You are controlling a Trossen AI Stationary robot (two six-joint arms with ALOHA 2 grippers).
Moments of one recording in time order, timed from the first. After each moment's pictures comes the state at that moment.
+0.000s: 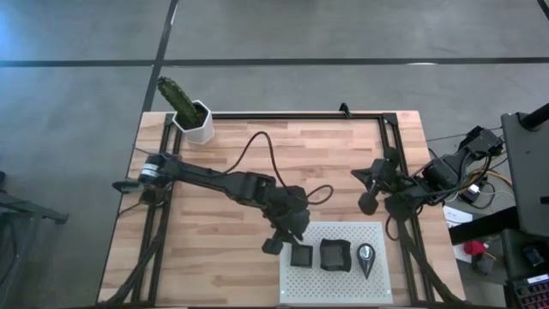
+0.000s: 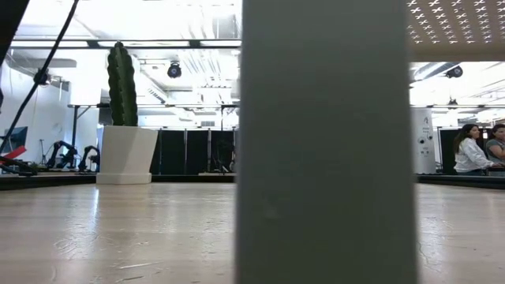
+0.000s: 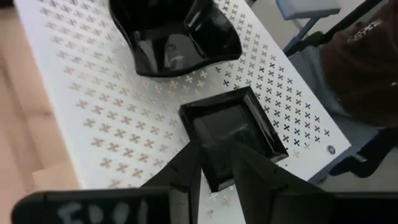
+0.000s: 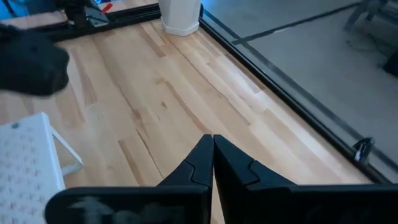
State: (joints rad) left arm -0.21 1.93 1.84 -0.67 0.41 0.04; right arm 0.60 1.06 1.19 -1.16 0.91 0.88
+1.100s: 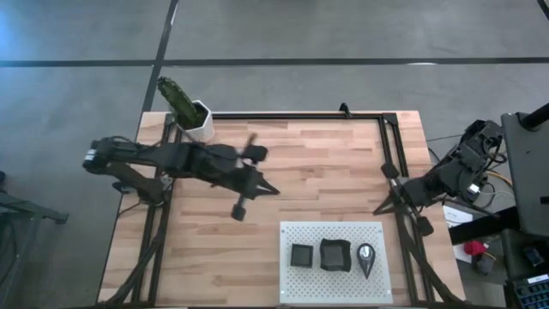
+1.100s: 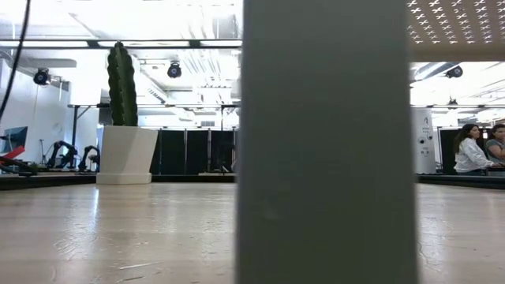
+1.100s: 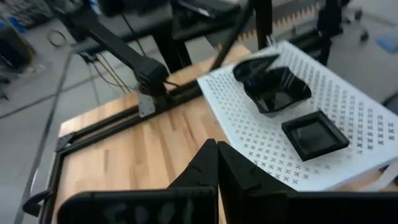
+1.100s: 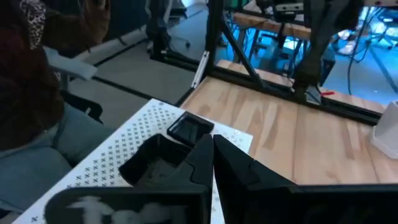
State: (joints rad) left arm -0.17 1.41 1.54 -0.52 0.01 0.31; right arm 0.70 0.74 1.05 -0.64 0.26 0.05
